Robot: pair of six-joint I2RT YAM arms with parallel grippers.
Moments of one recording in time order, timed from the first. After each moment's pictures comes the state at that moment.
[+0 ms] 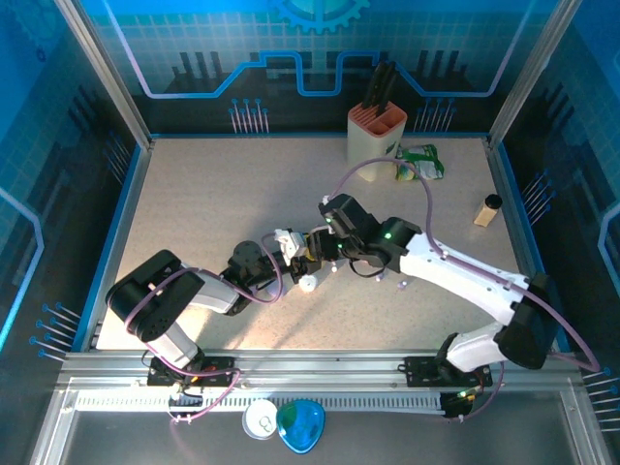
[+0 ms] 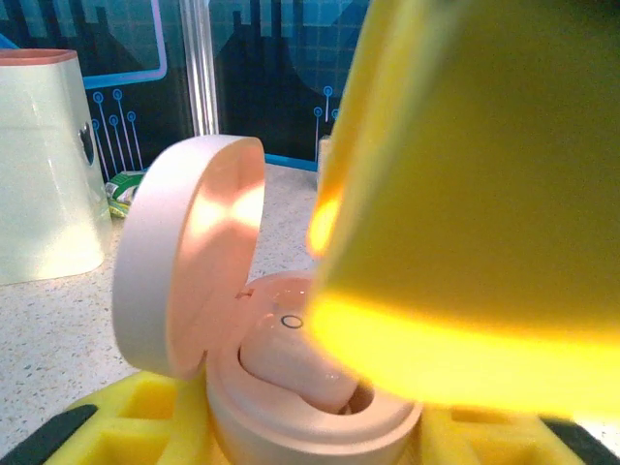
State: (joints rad) left arm -0.62 1.63 0.38 1.24 0.45 -0.01; right arm 0.88 1.38 1.20 -0.67 0.08 0.57
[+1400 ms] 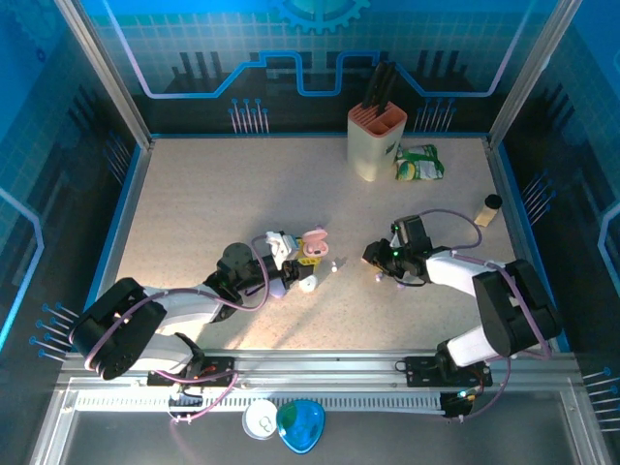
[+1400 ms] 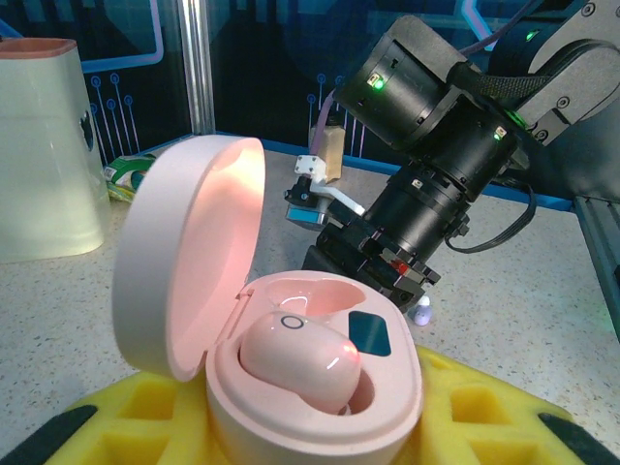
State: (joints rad) left arm -0.62 1.36 0.33 0.97 0.45 -0.01; right arm 0.31 1.48 0.57 -0.04 -0.35 0.86
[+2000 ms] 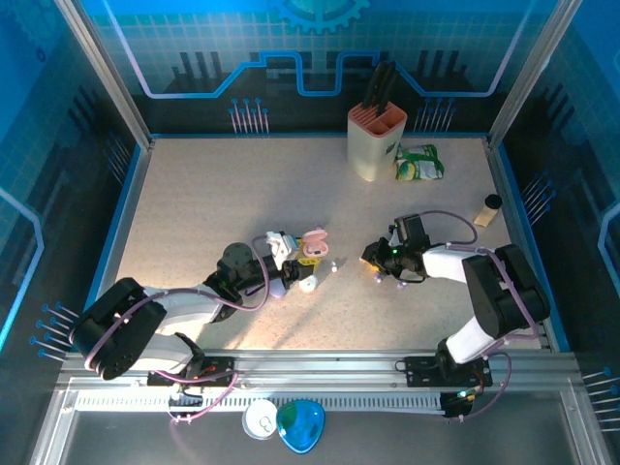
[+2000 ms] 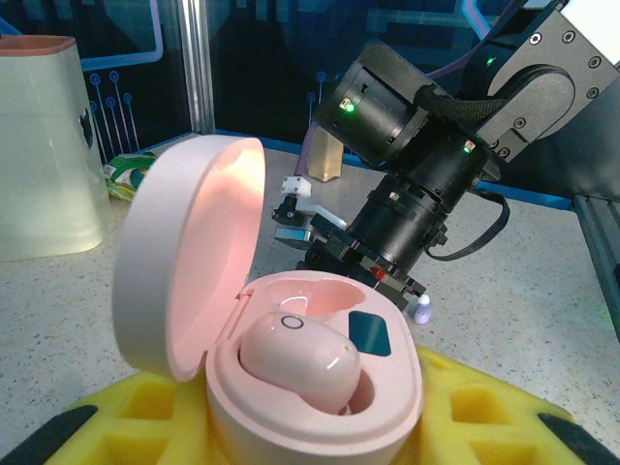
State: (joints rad) left arm -0.62 1.36 0.33 0.97 0.45 -0.01; right arm 0.28 1.59 0.61 0.01 -0.45 0.88
